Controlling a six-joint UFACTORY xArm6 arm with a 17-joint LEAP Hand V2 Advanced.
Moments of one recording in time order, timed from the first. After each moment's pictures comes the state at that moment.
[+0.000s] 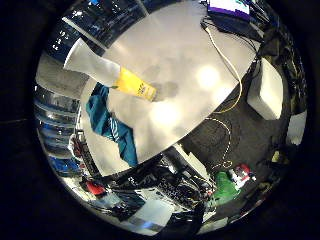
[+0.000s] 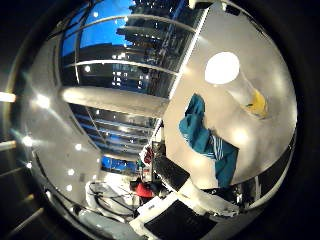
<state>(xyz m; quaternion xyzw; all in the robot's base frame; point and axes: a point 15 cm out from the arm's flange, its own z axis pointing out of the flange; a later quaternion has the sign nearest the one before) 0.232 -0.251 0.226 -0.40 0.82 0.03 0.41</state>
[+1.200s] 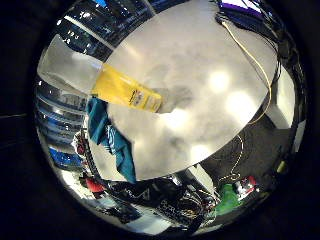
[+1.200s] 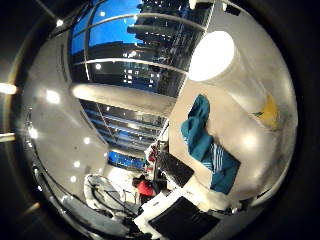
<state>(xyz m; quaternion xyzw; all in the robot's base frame) 0.271 -0.269 0.162 -0.42 0.78 0.05 0.46</state>
